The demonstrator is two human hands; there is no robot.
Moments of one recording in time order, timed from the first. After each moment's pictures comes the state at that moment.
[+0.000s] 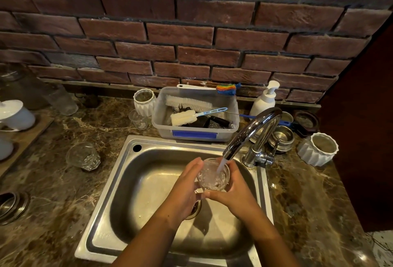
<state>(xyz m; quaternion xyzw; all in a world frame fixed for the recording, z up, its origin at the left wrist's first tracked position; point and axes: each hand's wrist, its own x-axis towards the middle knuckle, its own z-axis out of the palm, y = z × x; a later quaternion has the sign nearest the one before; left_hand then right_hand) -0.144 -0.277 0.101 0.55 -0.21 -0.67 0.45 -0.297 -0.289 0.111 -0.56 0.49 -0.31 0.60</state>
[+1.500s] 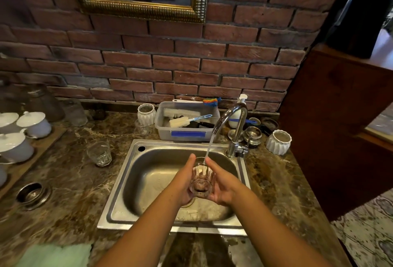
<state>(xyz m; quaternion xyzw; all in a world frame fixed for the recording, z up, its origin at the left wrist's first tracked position) -0.146 -0.177 0.184 0.59 -0.19 -0.70 0.36 -0.276 -0.200 0.168 -0.23 0.51 -0.25 0.79</state>
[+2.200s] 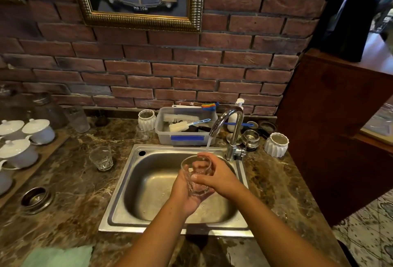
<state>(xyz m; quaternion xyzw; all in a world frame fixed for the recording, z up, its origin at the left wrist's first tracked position) -0.162 -0.147 0.192 0.50 -0.09 -0.69 0.51 -0.285 -0.183 0.206 -0.64 0.48 -0.29 0.53</state>
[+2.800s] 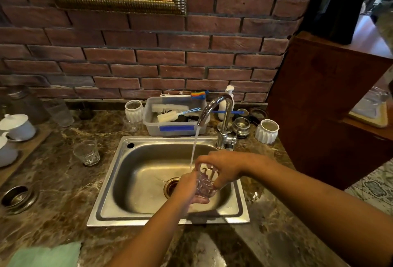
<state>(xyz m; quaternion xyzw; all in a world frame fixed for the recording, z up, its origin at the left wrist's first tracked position) -0.189 -0.153 0.165 0.62 -0.29 -0.65 0.33 -0.327 -0.215 0.243 -0.88 0.39 0.17 0.21</state>
